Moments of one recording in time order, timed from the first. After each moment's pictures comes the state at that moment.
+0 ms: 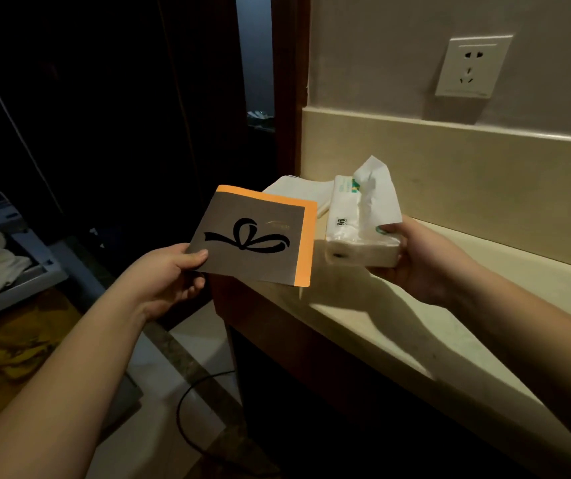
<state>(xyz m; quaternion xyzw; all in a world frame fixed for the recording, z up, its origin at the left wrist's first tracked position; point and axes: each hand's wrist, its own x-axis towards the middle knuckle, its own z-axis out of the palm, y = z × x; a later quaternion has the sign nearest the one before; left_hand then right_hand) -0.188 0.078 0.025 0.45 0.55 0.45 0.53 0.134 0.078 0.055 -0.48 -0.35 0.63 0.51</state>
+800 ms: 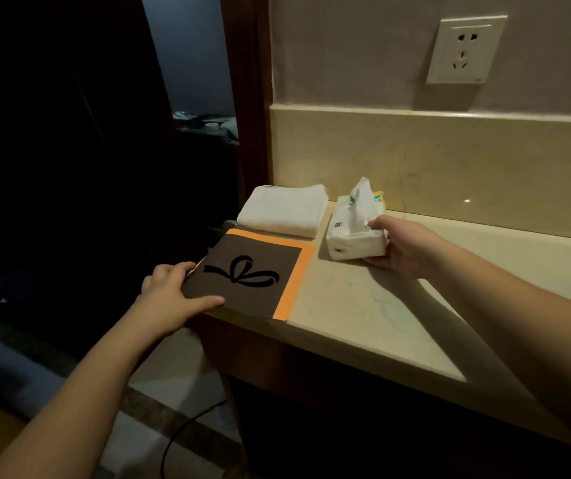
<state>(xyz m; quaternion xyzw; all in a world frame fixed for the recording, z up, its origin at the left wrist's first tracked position) -0.250 0.241 -0.028 0.73 0.65 0.16 0.16 0.098 0.199 0.021 -0.61 -0.25 0.52 0.54</state>
